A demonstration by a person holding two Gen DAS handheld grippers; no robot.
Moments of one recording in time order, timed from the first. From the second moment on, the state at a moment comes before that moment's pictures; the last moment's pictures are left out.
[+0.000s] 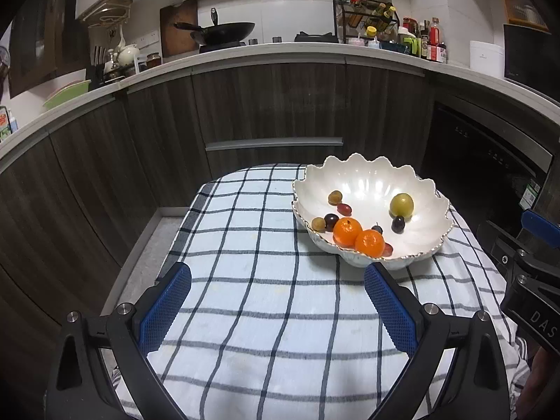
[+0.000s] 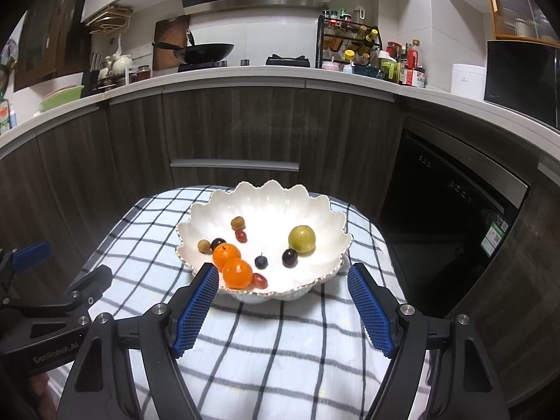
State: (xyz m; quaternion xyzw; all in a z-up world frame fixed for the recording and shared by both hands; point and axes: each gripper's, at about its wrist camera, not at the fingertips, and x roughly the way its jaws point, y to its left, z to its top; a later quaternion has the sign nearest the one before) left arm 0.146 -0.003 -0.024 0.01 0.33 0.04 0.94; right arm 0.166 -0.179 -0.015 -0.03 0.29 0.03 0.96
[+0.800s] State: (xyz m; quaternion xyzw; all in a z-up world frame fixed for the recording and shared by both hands) left arm 0.075 0.009 -0.022 -0.01 0.33 0.03 0.94; right arm 0.090 -0.193 -0.016 -0.01 0.29 -0.01 0.96
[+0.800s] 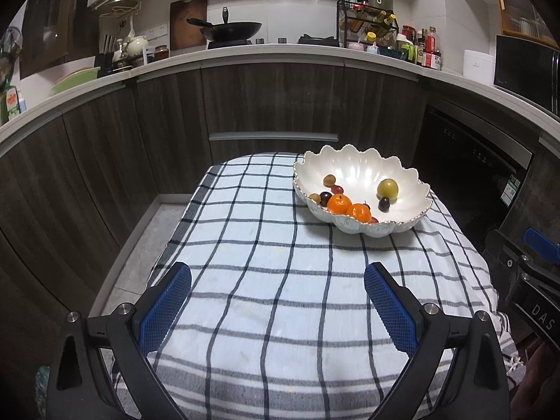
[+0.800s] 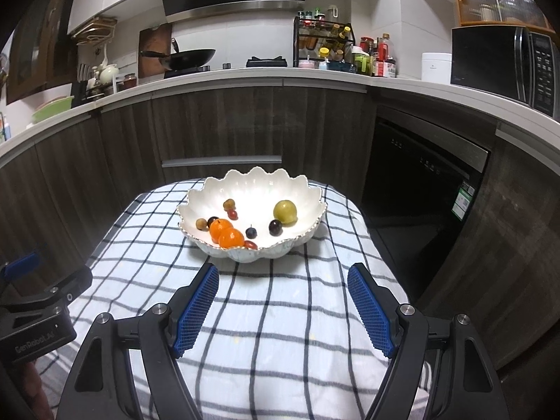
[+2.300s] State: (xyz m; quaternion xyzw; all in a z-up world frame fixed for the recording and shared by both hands) left arm 0.046 0.020 -0.013 -0.01 0.31 0.04 0.95; right arm 0.059 -0.190 -0.012 -0.01 0.28 0.00 0.96
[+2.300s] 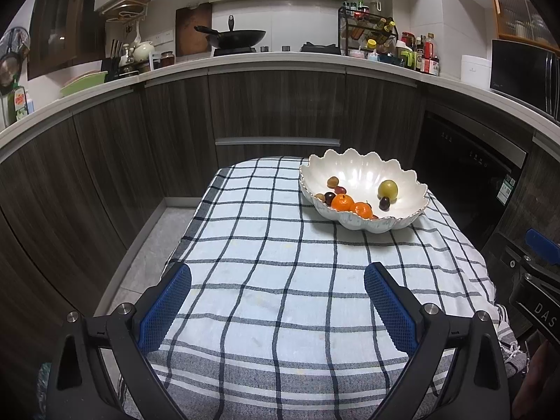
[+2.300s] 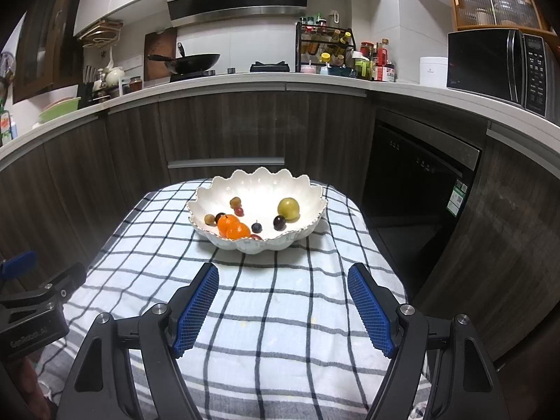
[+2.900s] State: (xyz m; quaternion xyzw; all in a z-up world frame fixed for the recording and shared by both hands) left arm 0.043 0.018 -0.013 0.00 0.31 0.04 0.95; right arm 0.058 -0.193 -0.008 0.00 0.28 0.00 0.96
